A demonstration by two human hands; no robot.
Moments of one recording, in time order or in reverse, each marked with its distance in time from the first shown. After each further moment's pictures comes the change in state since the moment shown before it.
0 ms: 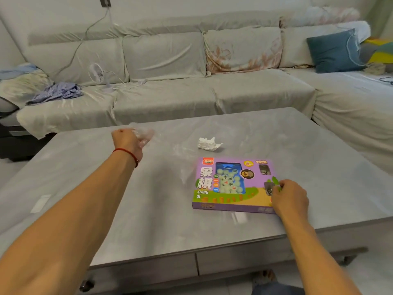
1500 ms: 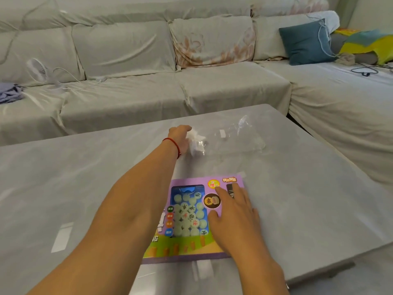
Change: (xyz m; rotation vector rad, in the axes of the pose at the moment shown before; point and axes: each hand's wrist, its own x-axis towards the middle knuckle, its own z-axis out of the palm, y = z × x) left_hand 0.018 -0.142 0.256 0.515 -0.481 -0.215; right_hand 0.014 -0.048 0.002 -0.103 -0.394 -0.241
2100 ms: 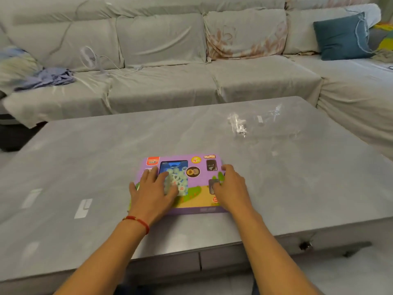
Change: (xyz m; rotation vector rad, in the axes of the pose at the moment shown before) left_hand -0.233 -0.152 -0.209 1.179 0.223 0.340; right_hand -0.022 -0.077 0.069 0.277 0.035 -0.002
